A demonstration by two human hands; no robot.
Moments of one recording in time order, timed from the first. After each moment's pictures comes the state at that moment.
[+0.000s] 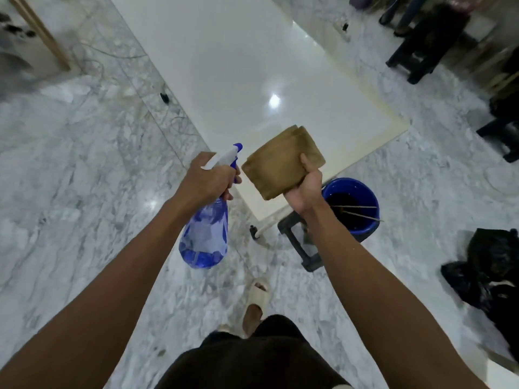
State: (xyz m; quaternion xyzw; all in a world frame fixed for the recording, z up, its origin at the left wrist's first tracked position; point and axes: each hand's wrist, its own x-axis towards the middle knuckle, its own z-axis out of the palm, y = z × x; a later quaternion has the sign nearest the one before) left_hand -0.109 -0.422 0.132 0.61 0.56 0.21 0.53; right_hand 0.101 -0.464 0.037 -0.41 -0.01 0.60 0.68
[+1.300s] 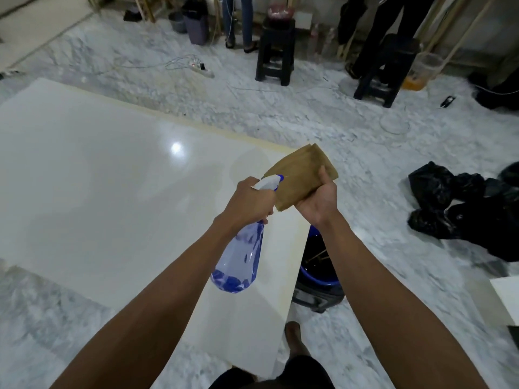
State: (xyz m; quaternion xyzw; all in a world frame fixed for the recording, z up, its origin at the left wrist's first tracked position) left_hand 0.239 -0.203 0.127 0.71 0.43 -0.09 0.56; right_hand 0.346 -0.333 0.063 -0.36 0.16 0.37 0.84
